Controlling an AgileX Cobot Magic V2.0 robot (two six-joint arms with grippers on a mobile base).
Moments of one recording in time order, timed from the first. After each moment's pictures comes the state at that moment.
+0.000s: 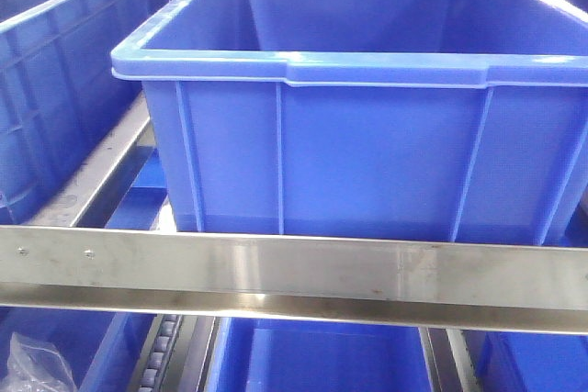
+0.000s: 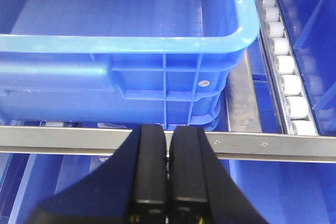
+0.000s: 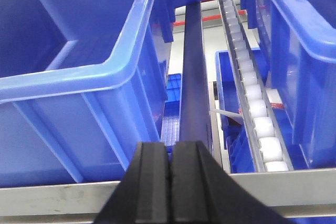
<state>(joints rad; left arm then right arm) -0.14 0.57 -0.38 0.16 0.34 -0.15 -0.02 -0.01 0.03 0.19 0.14 0.07</state>
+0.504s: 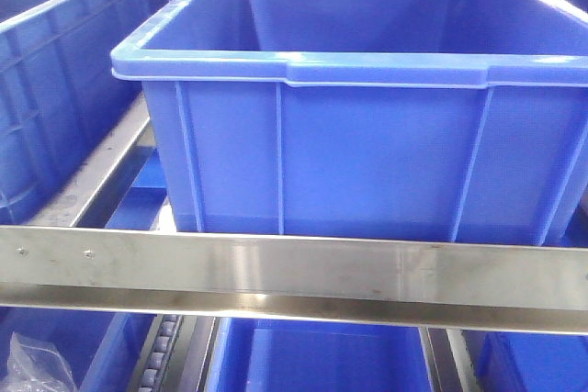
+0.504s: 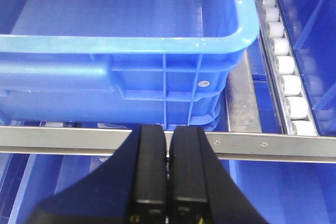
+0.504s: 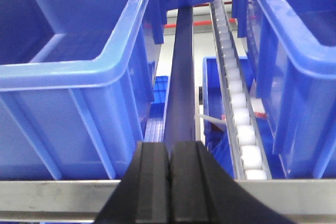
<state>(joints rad) -0.14 0.57 -0.38 0.16 0.34 -0.15 -0.02 -0.01 0.03 0.05 0.14 0.11</state>
